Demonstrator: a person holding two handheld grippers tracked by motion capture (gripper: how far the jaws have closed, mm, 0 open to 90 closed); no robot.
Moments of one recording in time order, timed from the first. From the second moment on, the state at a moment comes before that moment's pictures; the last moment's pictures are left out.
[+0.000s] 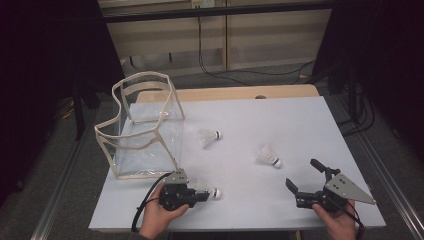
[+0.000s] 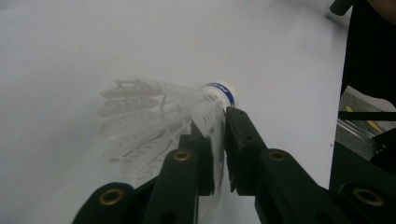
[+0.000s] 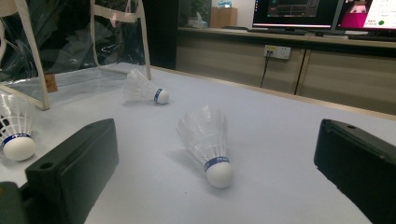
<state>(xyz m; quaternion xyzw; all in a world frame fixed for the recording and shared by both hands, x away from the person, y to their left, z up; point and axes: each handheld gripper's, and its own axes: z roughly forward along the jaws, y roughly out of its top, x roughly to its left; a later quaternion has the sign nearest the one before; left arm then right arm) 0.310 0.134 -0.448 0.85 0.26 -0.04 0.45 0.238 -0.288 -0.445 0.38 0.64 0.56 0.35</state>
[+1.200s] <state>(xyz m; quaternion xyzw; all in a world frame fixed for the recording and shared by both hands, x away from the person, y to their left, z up) 0.320 0.143 -0.429 0.84 0.31 -0.07 0.45 0.239 -0.290 -0.445 0.39 0.64 0.57 0.35</state>
